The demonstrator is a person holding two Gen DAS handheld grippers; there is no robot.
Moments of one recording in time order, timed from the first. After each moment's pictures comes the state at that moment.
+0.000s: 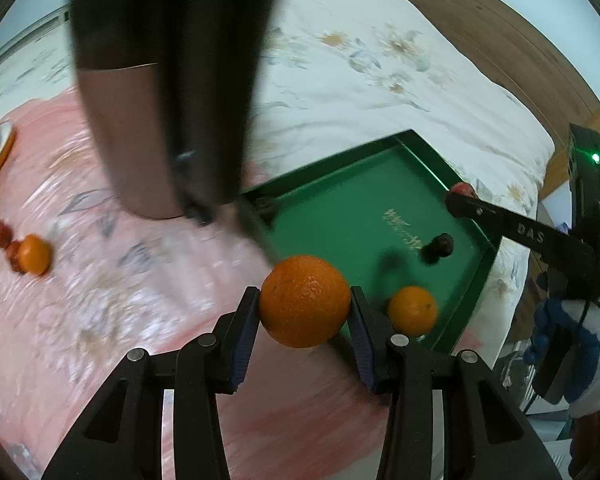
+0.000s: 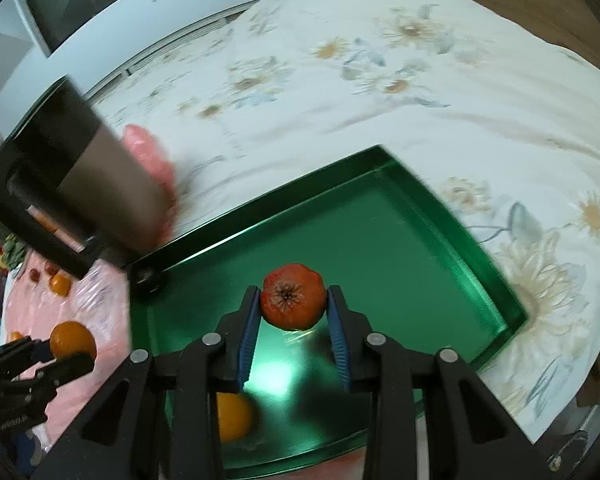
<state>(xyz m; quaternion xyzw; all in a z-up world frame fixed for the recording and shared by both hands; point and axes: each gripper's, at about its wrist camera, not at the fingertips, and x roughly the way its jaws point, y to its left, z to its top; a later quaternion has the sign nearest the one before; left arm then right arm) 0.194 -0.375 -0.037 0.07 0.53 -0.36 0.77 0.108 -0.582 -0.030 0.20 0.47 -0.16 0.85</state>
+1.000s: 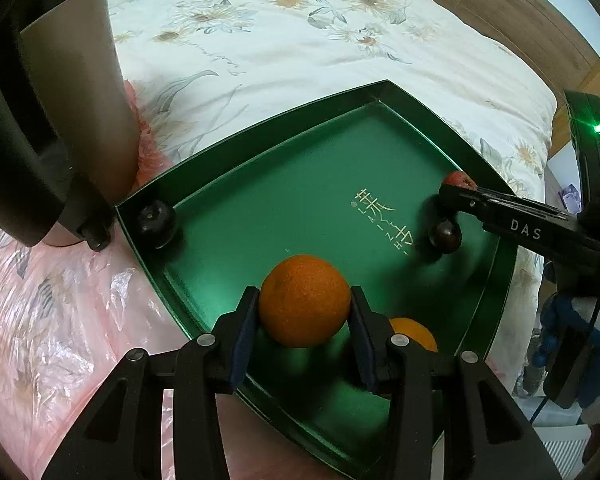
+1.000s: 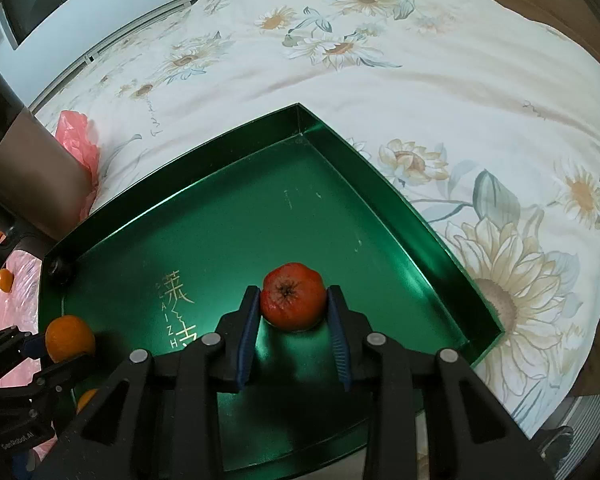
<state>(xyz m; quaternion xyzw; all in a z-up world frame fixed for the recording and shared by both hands) 0.188 -0.456 -0.090 0.13 0.54 -0.38 0.74 0.096 -0.627 -0.079 0.19 0.50 -0.20 0.82</state>
